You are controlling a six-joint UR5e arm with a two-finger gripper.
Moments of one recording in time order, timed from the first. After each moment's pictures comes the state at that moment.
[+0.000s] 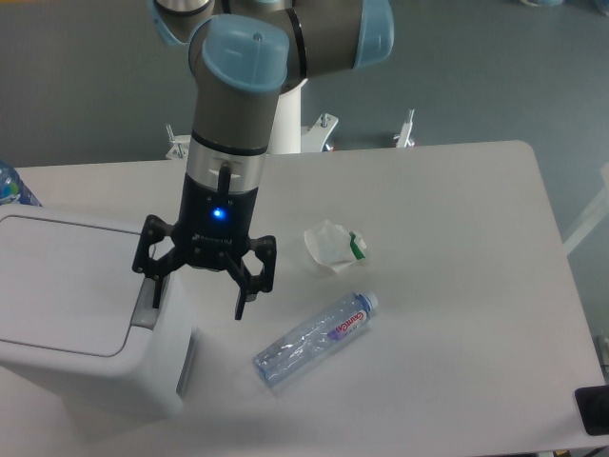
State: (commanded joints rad) arm 2.27 -1.83 -1.52 -0.86 1.22 0.18
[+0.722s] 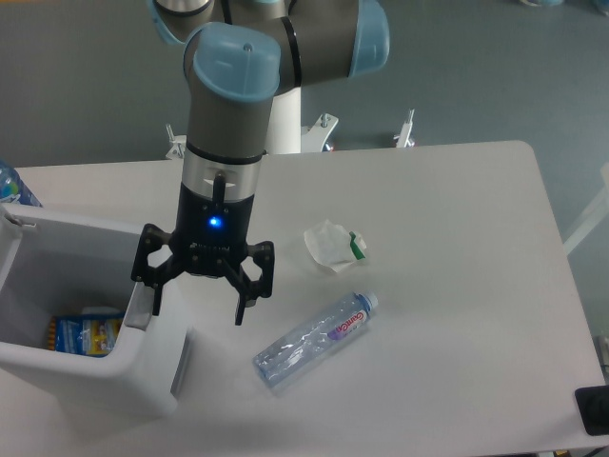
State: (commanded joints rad) arm 2.29 -1.82 -1.46 -0.86 1.22 0.18
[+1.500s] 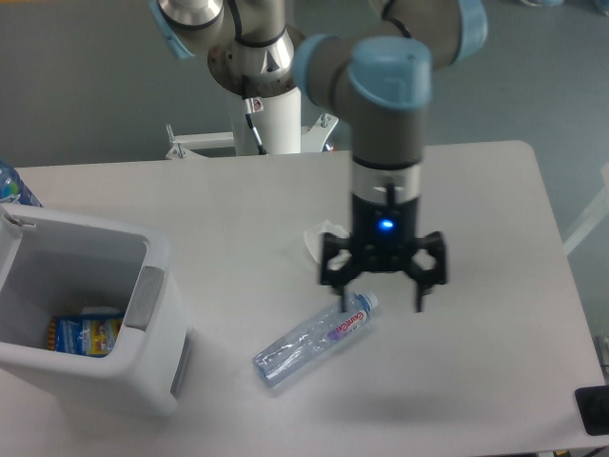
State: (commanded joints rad) arm 2.61 -1.89 -1.57 -0.86 1.47 0.71
